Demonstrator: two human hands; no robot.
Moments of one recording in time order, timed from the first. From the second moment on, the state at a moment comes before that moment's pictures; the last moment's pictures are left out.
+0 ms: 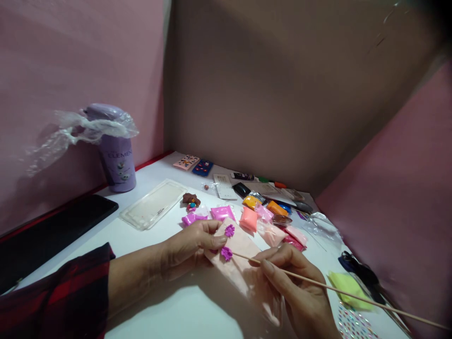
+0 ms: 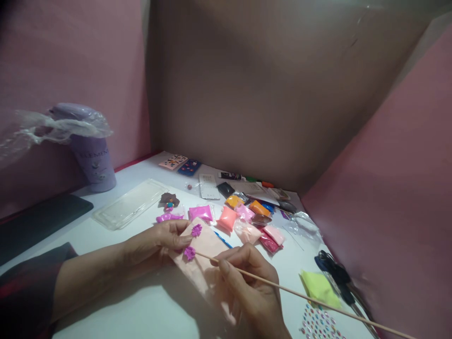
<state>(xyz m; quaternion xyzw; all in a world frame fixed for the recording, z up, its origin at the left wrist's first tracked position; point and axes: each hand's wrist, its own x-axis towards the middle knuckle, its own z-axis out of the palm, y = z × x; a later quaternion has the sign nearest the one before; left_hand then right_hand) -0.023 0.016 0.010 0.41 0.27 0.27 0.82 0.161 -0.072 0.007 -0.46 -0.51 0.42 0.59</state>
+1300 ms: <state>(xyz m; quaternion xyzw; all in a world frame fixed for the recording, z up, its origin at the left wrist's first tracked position) -0.023 0.019 0.005 0.41 0.27 0.27 0.83 0.157 -0.074 0.008 -0.47 -0.50 0.42 0.60</state>
